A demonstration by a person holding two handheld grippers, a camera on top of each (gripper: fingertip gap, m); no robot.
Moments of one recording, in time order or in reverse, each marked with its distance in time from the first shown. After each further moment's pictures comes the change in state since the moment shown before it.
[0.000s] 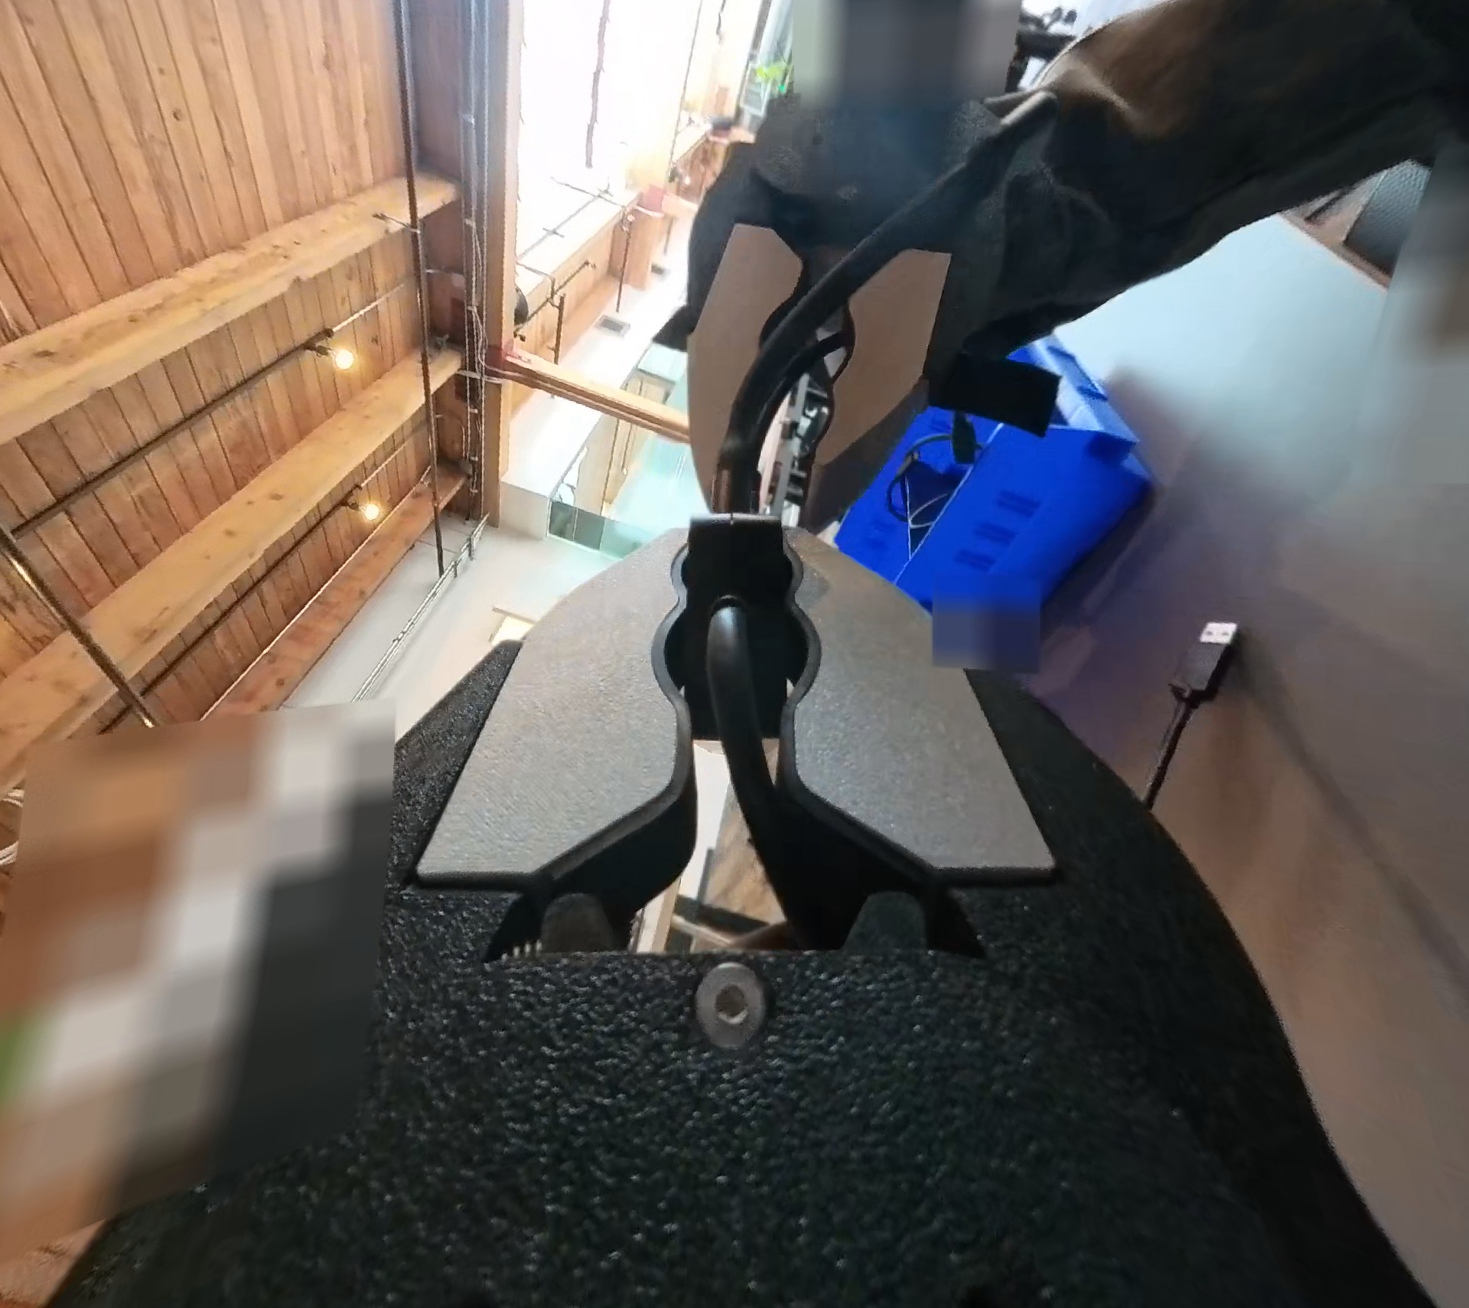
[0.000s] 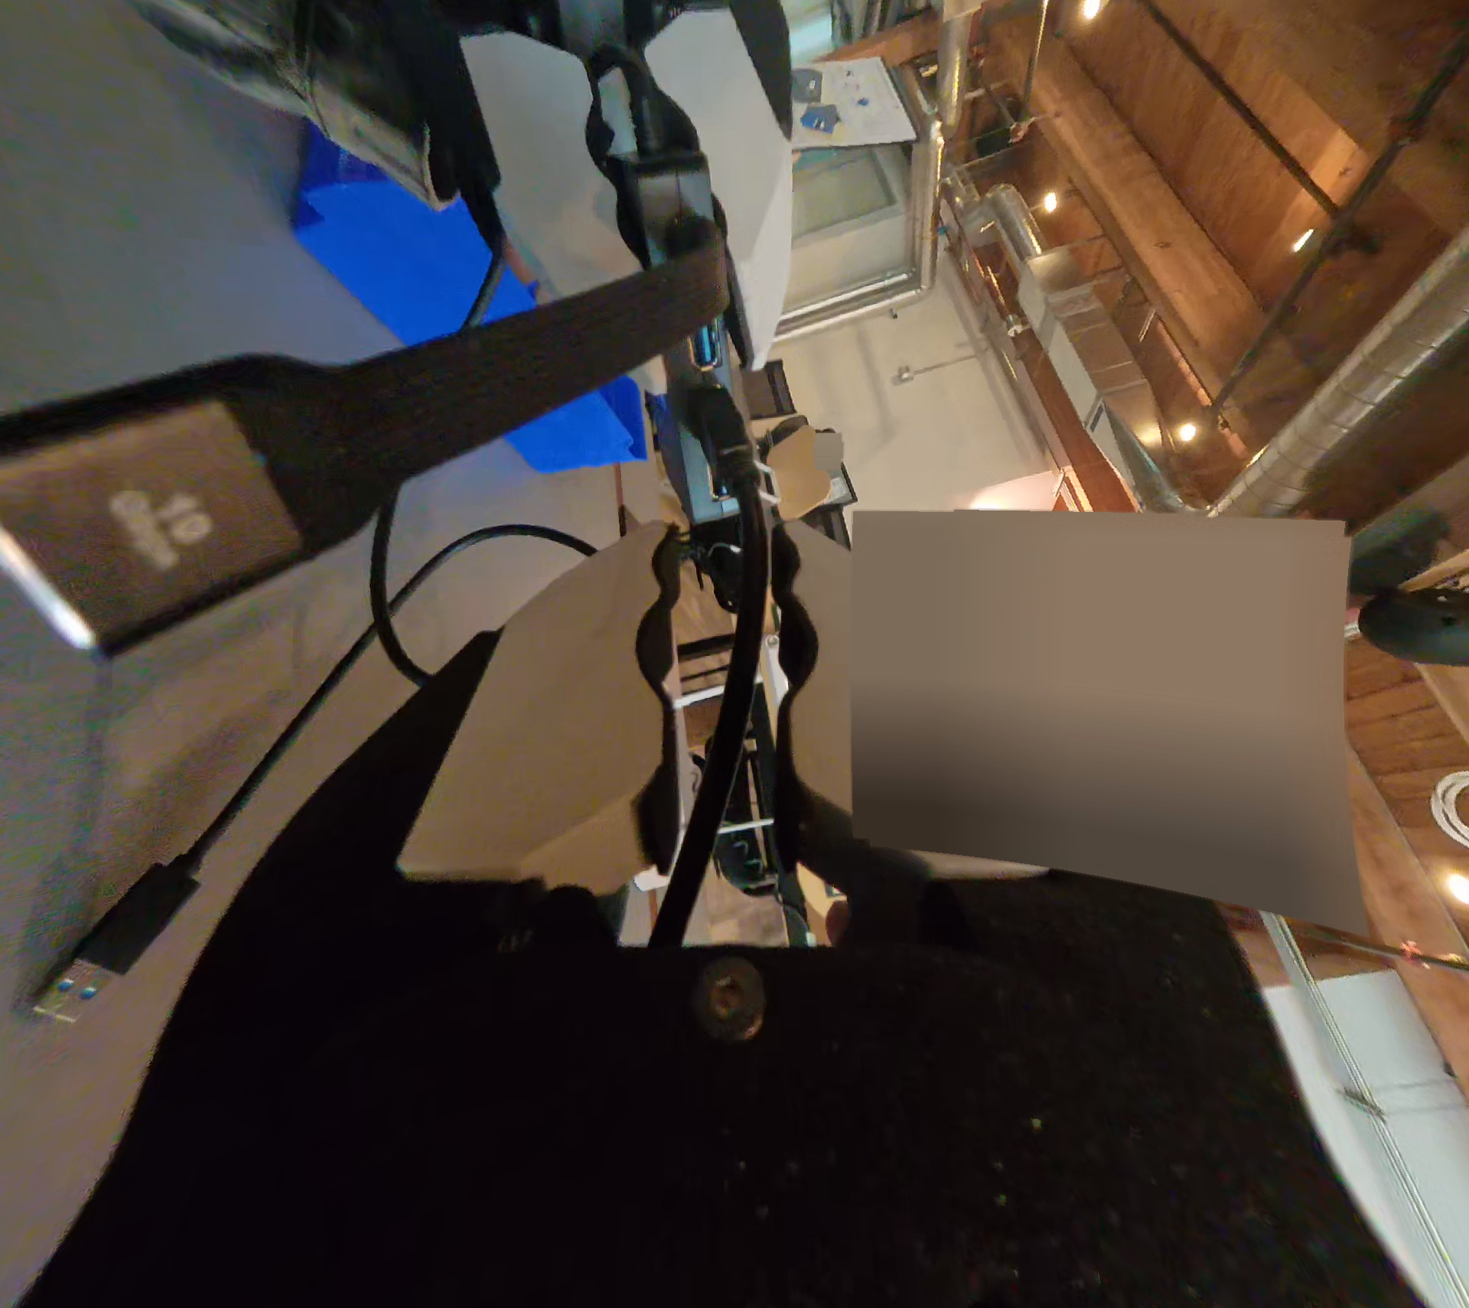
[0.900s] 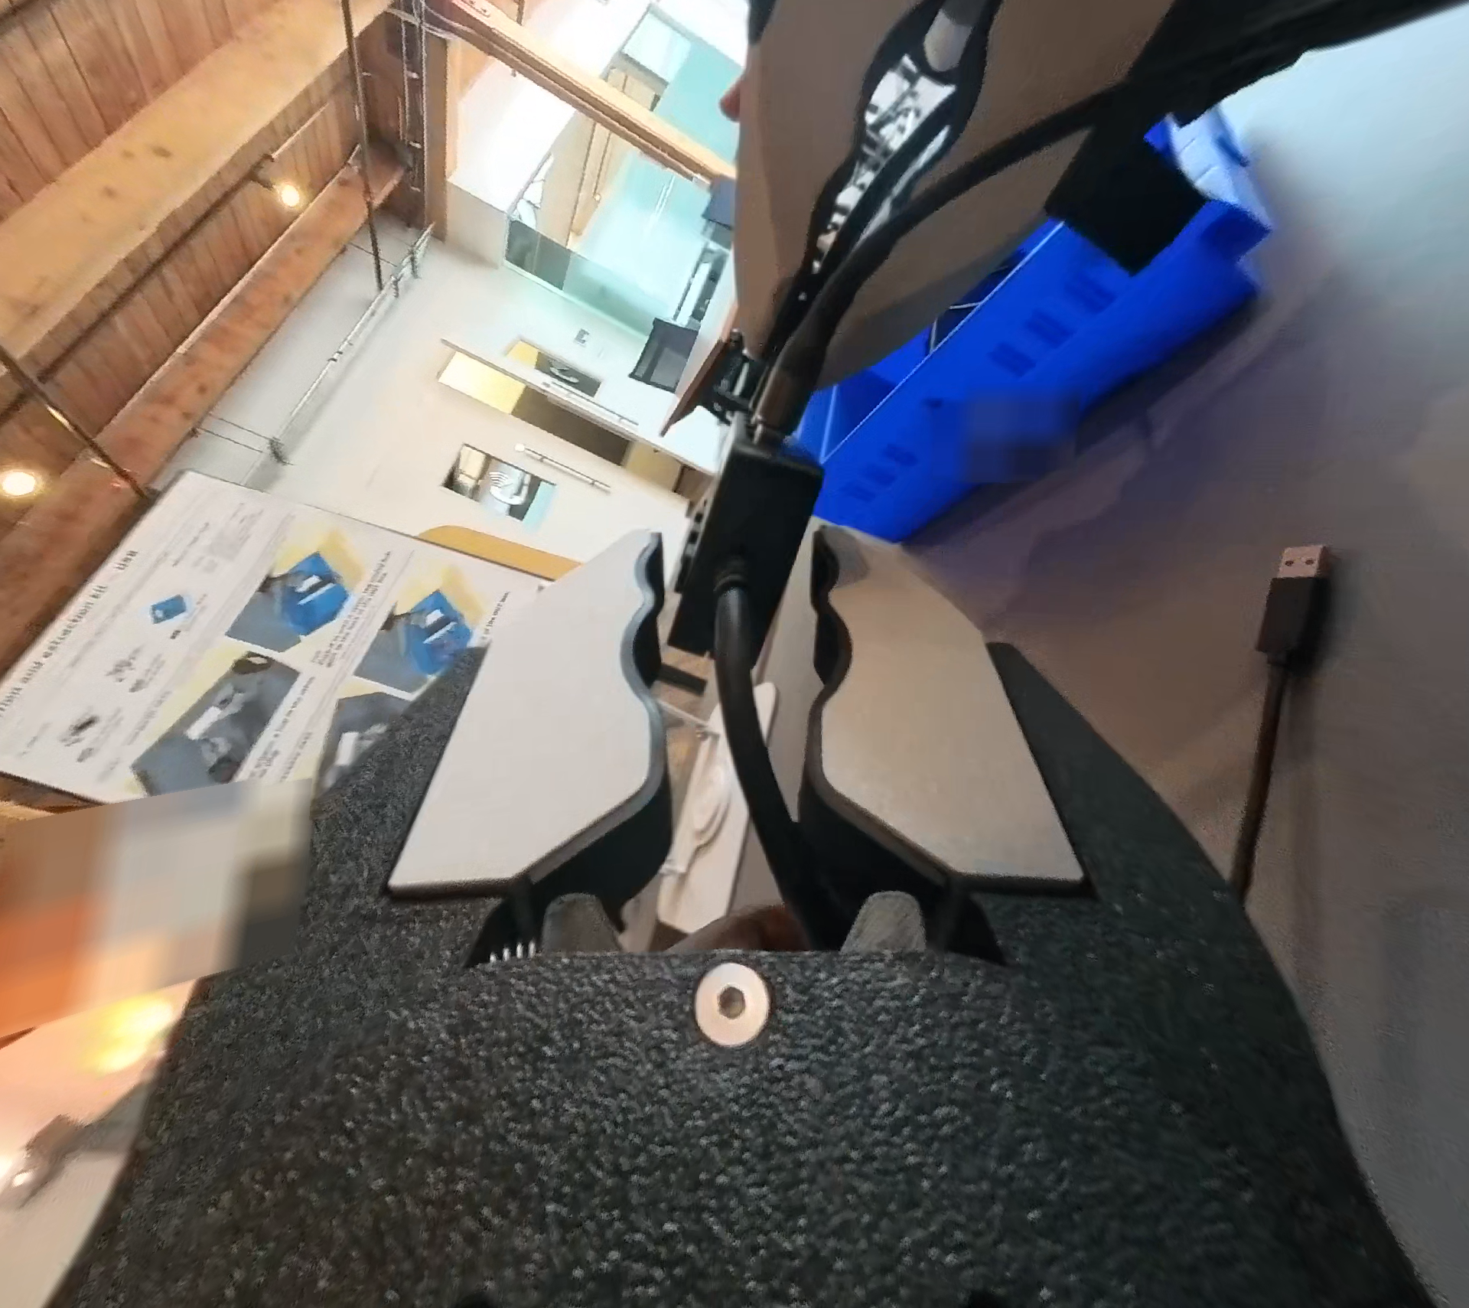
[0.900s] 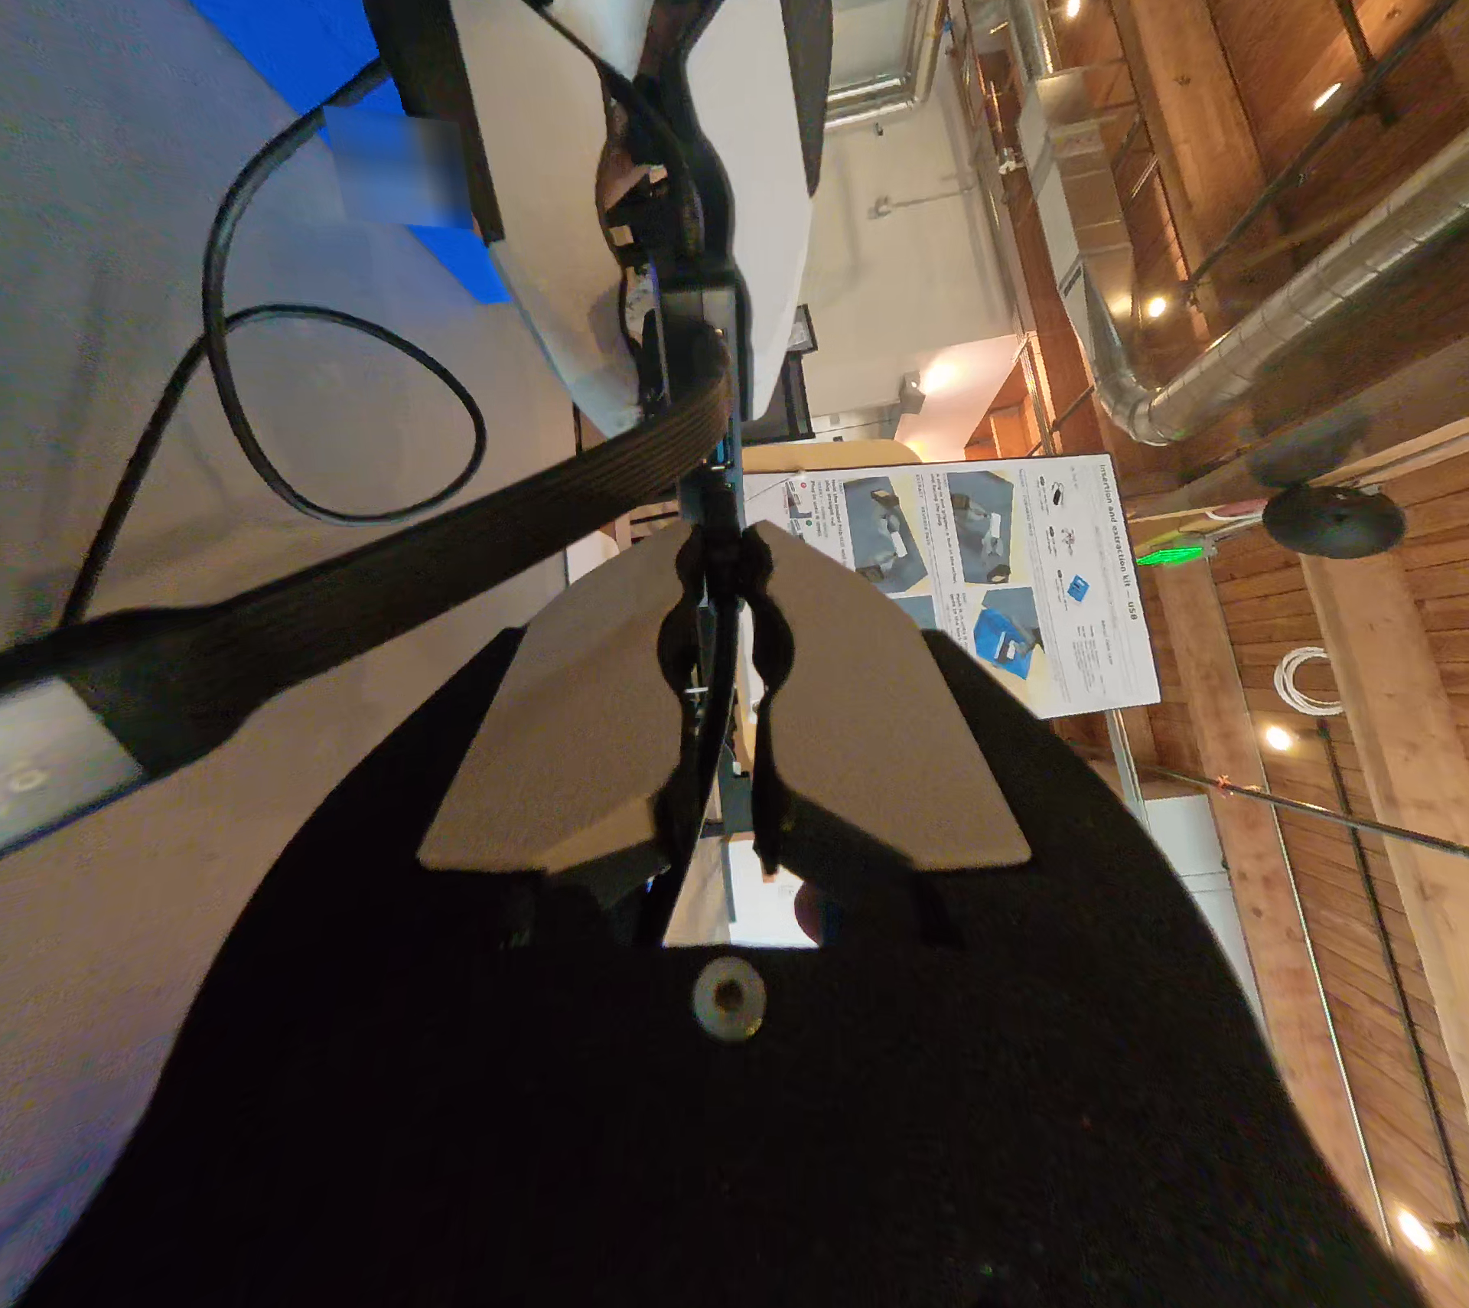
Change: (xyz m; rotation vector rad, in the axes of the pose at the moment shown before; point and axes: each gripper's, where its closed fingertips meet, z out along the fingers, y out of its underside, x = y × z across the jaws) left arm 0.004 0.076 0.008 -0.356 -0.024 -0.148; right arm -0.005 0.033 0.019 -0.247 0.041 -0.107
